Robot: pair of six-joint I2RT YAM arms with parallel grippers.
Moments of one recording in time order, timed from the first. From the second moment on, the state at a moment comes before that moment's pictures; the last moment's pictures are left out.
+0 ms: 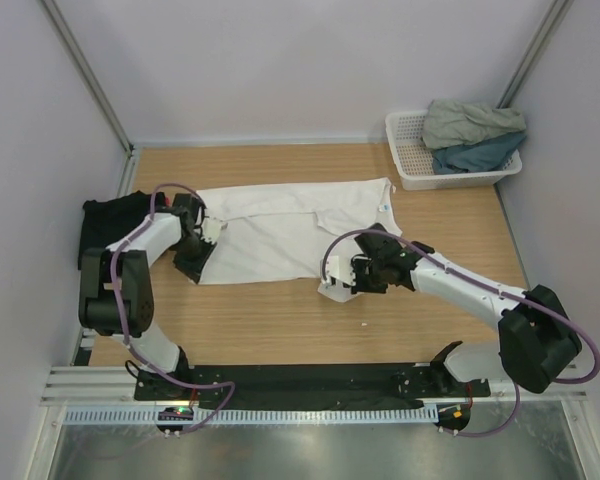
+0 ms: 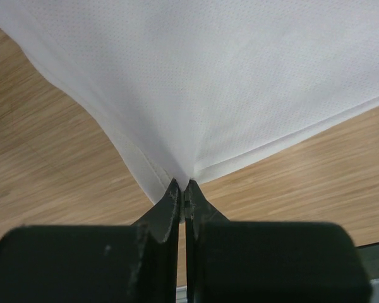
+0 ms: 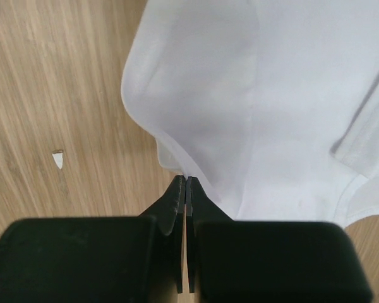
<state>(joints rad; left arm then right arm) -0.07 1.66 1.03 -0.84 0.08 0.38 0.65 1.33 0.79 -0.59 -0.18 -0.93</state>
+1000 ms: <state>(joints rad) -0.03 1.90 1.62 -0.86 0.14 0.33 0.34 1.78 1.53 -0.46 -0.18 -0.85</state>
